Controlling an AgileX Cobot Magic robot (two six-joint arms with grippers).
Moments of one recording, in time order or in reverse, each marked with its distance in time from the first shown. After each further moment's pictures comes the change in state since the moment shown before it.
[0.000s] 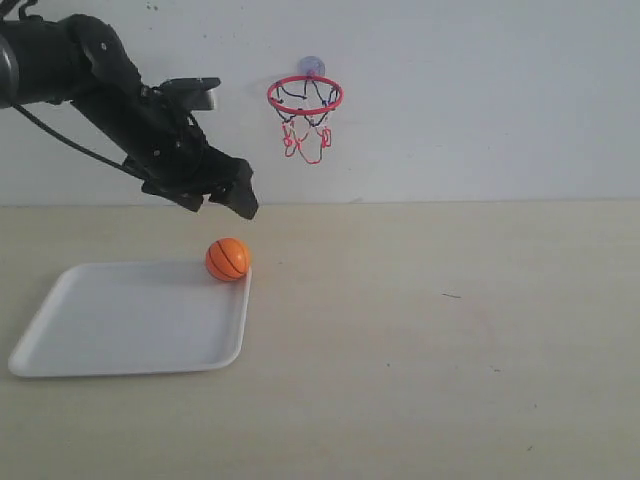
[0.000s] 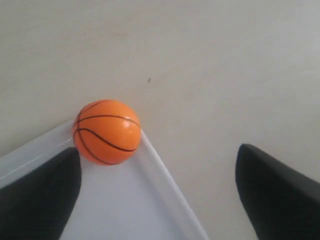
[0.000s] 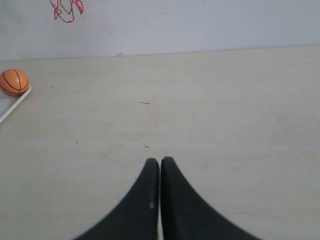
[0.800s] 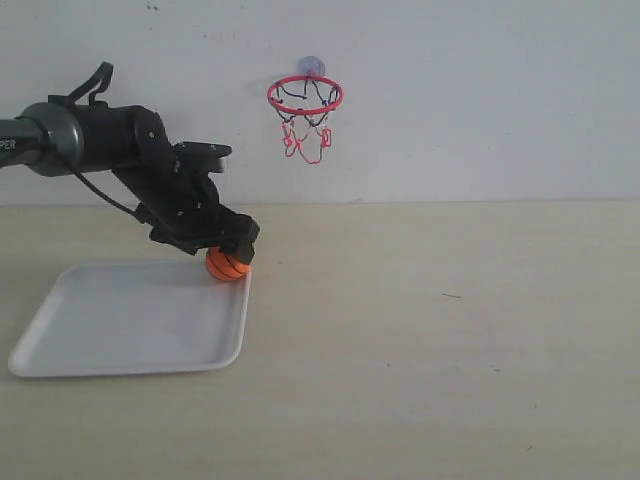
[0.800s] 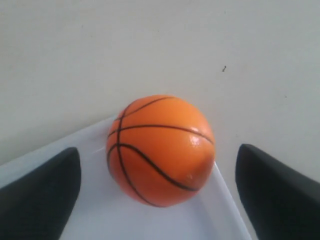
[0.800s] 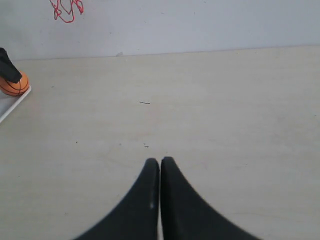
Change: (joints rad) left arm -0.012 0.184 -0.004 0.150 -0.169 -0.140; right arm 0.000 0.000 0.000 0.000 0.000 0.000
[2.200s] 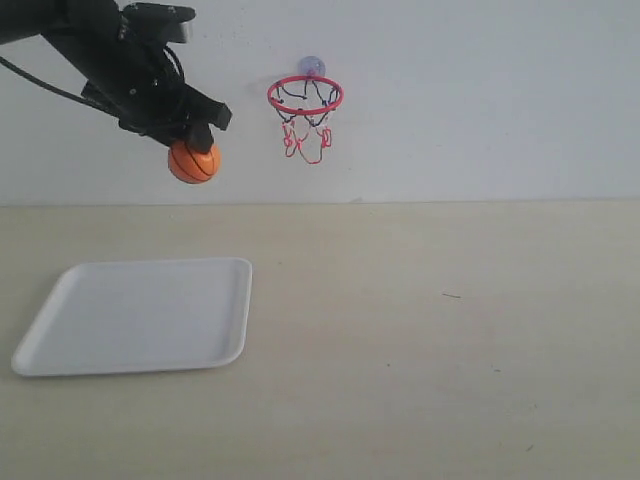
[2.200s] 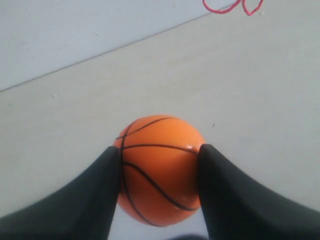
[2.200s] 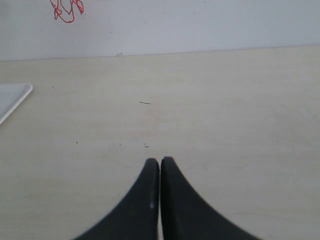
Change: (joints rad) left arm 0.000 -0.242 -0.120 0.132 0.166 -0.077; right arm 0.000 0.000 0.000 0.000 0.000 0.000
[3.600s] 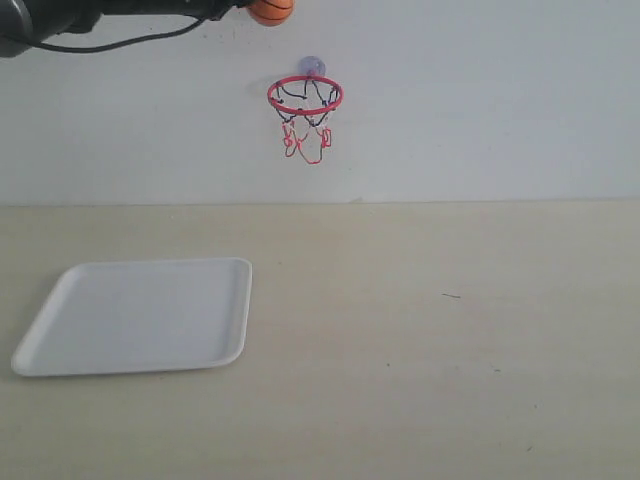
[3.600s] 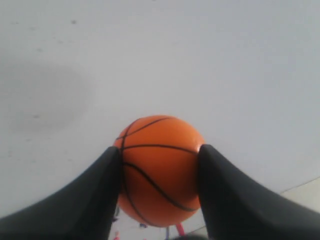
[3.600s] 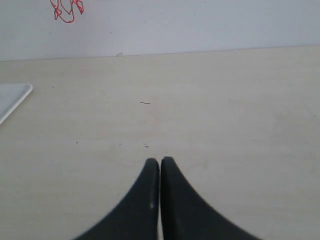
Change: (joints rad) left arm 0.010 0.205 -0.358 -0.879 -0.465 0.485; right arm 0.000 0.000 0.000 0.000 0.000 0.000
